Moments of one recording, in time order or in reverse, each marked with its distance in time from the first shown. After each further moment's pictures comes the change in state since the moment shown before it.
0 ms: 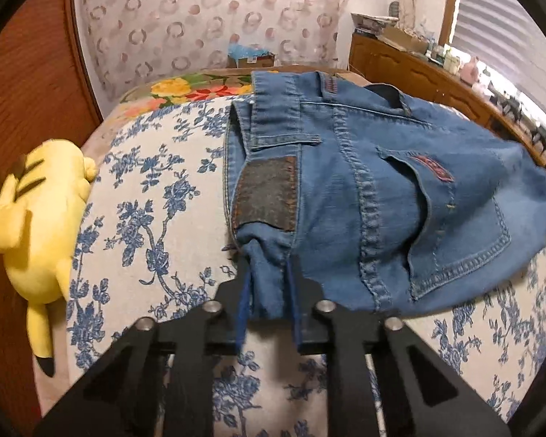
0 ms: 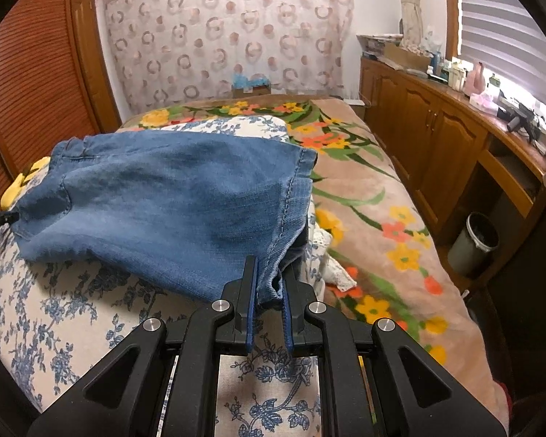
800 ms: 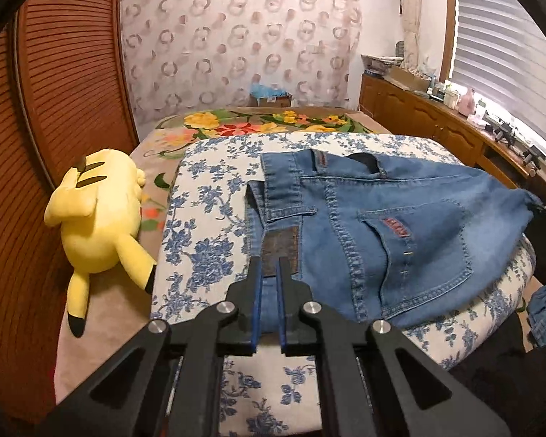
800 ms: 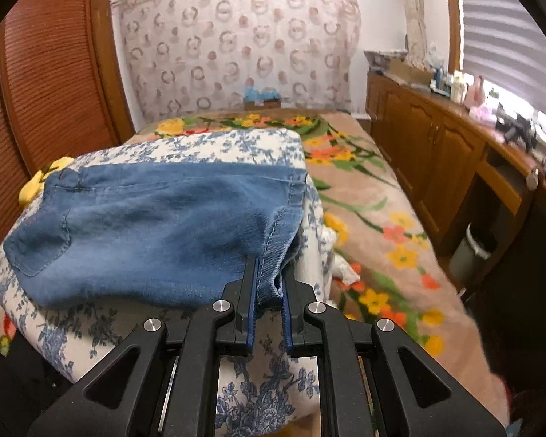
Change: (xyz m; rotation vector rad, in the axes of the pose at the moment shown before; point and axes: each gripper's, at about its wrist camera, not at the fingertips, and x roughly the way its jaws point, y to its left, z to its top) left arm -0.148 0.002 -0.071 -0.058 -0.161 0.041; right arm -0.050 0.011 -0.026 -0.003 -0.051 0.034
